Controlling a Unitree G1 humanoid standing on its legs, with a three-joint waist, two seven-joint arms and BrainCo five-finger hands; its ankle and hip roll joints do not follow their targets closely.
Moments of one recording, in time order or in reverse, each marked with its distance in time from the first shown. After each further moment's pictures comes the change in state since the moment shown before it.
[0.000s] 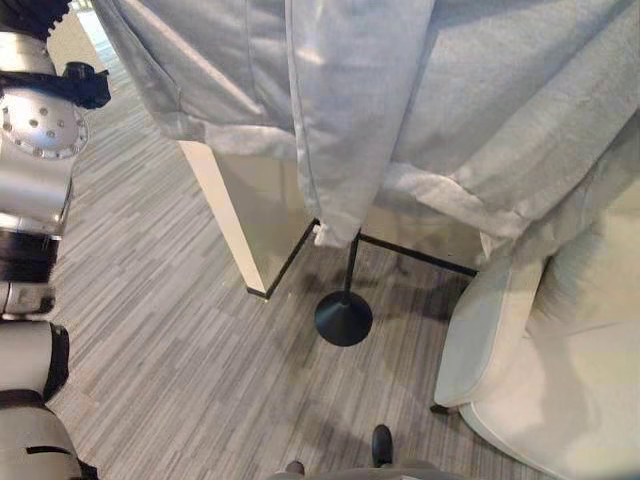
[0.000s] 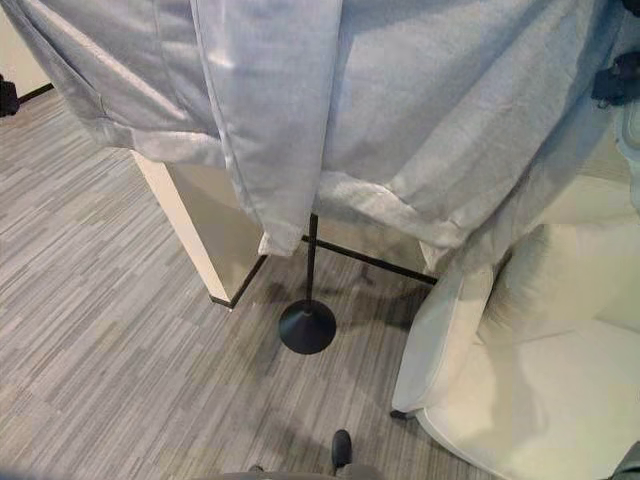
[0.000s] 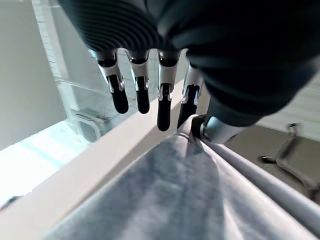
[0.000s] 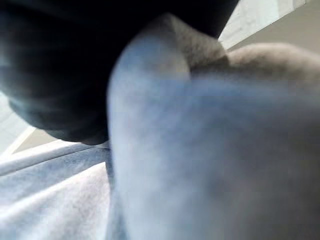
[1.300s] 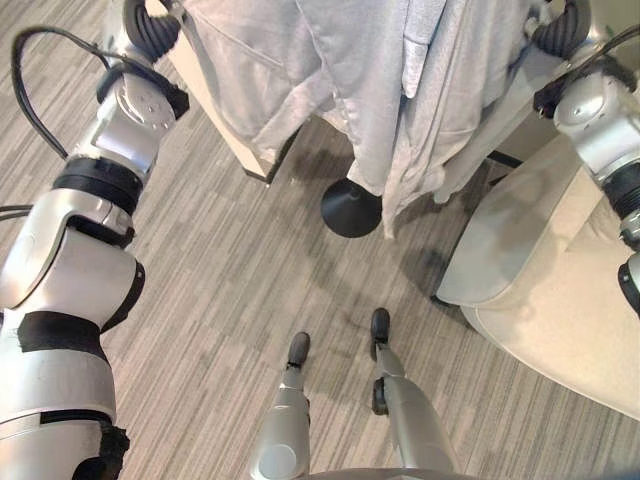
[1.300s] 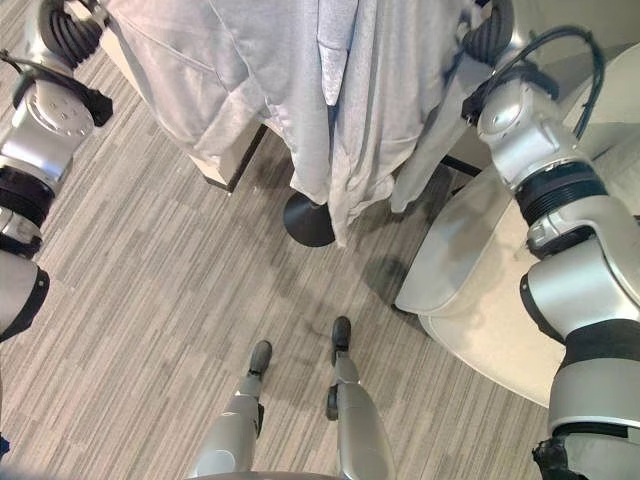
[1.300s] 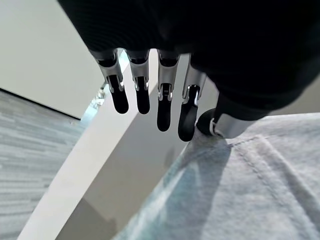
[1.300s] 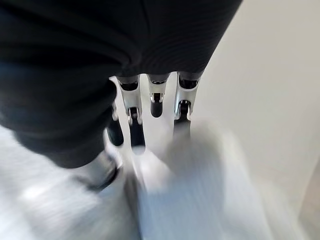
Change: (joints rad) left arm -0.195 -0.281 -0.324 0.460 -0.030 0.052 -0.073; right arm -0.093 0.414 0.183 0.451 0.253 0.010 0.053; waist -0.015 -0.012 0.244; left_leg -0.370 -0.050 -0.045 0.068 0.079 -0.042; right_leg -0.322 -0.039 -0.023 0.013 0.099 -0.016
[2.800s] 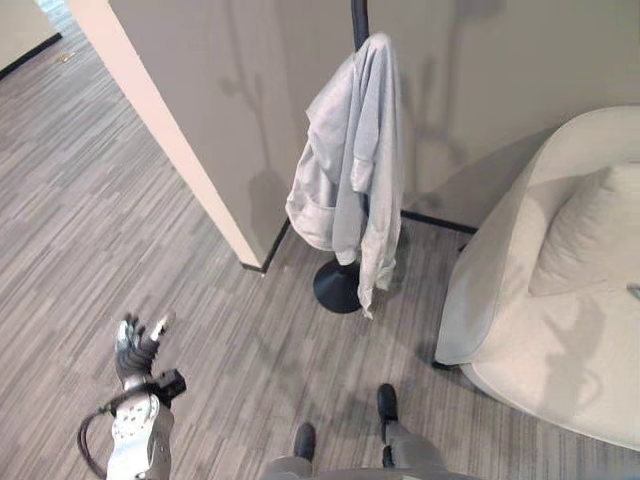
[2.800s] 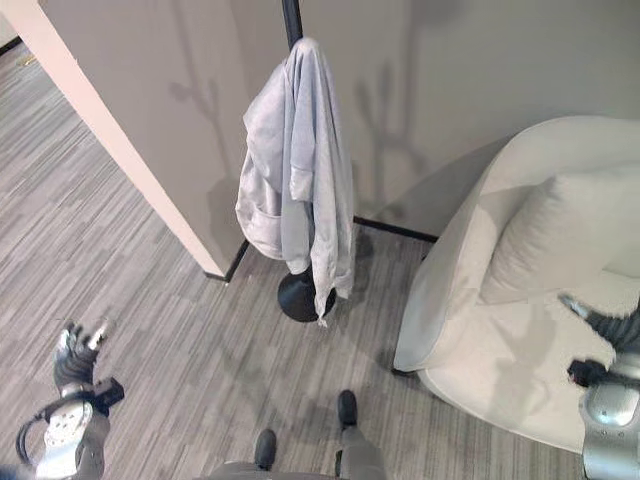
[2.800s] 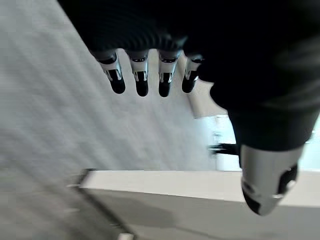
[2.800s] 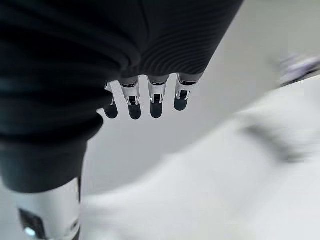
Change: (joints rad) left arm 1.596 -0.498 1.030 -0.513 -0.225 -0.044 -0.202; right arm 1.662 0.256 -1.303 -0.603 -0.314 -0.030 0.071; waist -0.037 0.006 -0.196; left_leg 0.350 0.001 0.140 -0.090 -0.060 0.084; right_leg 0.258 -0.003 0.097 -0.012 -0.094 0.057
